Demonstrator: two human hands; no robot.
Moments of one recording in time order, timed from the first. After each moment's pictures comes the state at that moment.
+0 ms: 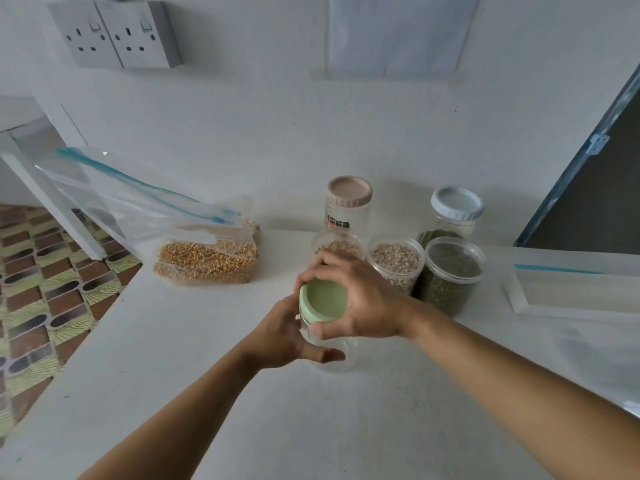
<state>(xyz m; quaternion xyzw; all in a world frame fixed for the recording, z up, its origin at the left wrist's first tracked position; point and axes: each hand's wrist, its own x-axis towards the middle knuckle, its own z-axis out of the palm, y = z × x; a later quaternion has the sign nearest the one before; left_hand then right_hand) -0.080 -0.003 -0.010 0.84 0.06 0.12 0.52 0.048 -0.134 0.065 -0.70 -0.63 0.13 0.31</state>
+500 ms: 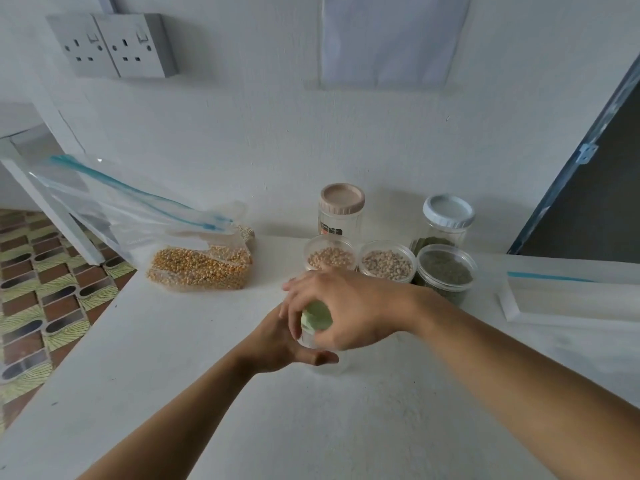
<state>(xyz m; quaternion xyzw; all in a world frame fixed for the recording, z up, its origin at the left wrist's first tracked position) -0.071 -0.003 -0.016 0.85 0.05 0.12 0.52 0.033 -0.141 0.119 -0.69 -0.68 0.22 0.12</state>
